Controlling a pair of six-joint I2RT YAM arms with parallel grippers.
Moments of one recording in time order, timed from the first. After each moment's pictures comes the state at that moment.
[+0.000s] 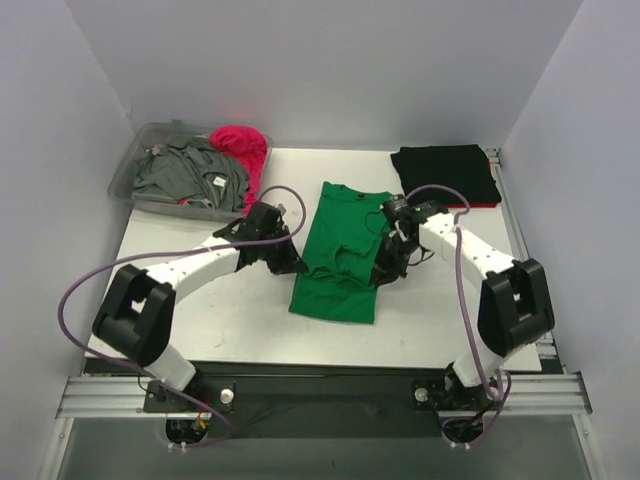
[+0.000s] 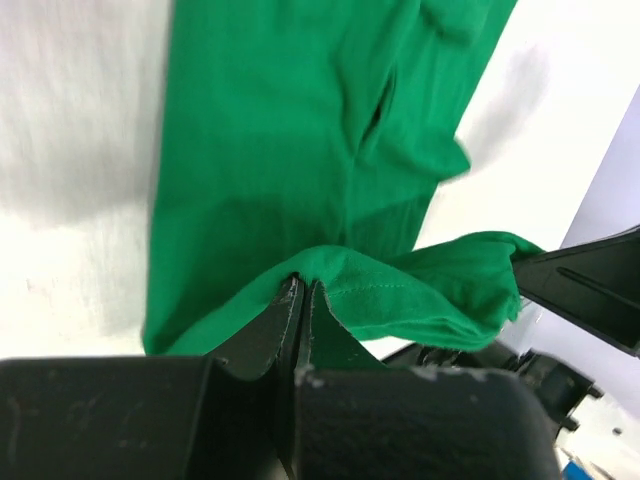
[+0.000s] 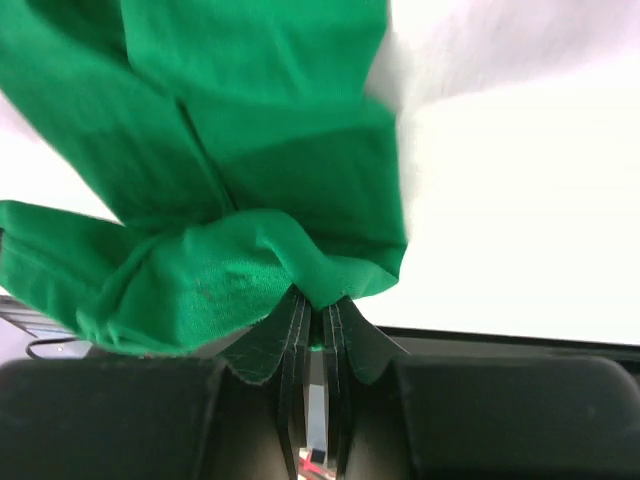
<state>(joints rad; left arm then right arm) -0.56 1.55 0.98 -0.34 0.28 -0.88 0.45 1.58 1.14 -0.95 -0.20 0.81</state>
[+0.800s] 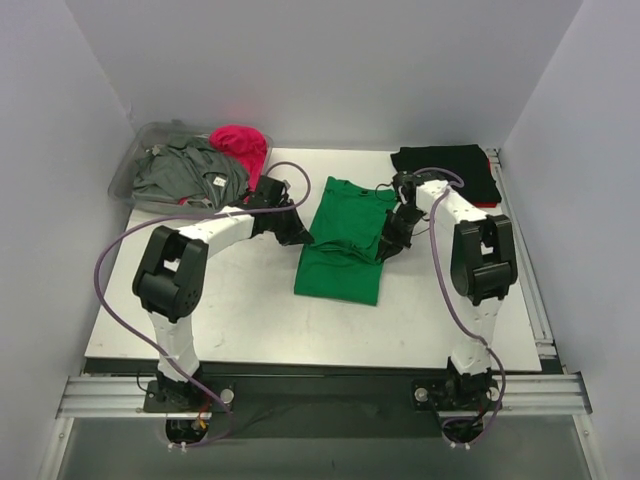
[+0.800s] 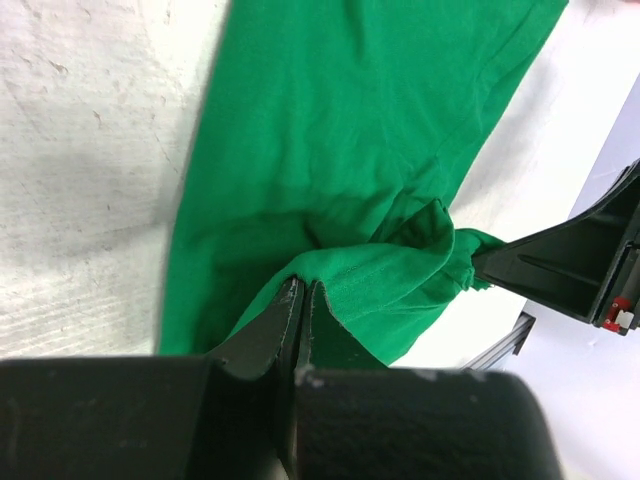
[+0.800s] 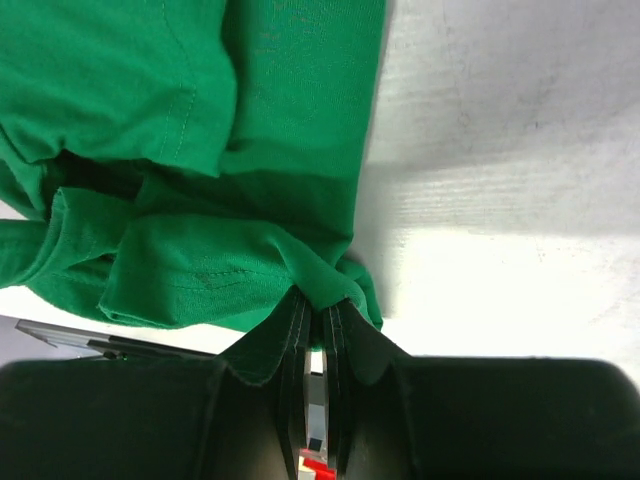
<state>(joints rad) -0.45 1.92 1.31 -0.28 0.35 -0.85 0.24 2.01 1.52 -1.03 -0.27 0.57</state>
